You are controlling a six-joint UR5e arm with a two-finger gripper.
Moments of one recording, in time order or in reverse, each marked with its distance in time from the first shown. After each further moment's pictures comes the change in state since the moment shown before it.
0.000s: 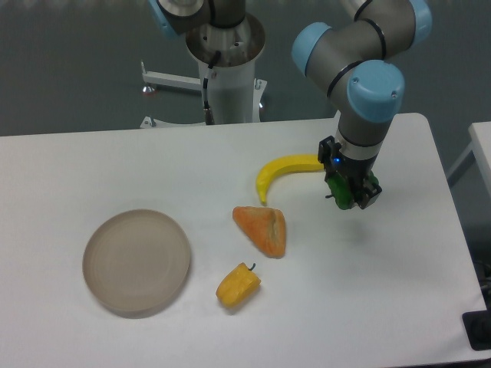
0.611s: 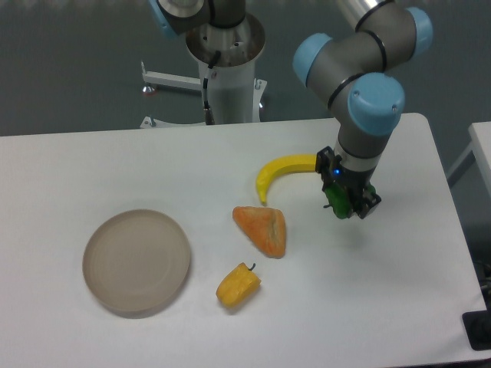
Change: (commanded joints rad) arm -0.041 -0.123 0.089 0.049 -0.040 -0.086
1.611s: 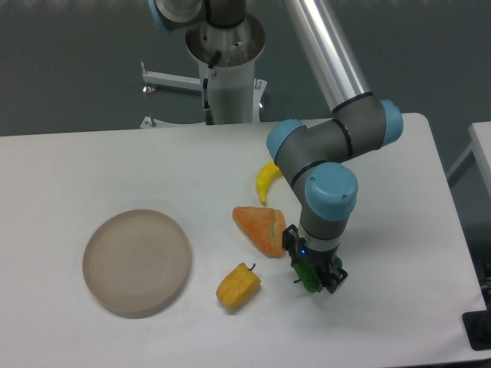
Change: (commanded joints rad) arm -0.107 -0.164 0.074 0.175 -0.021 -0.226
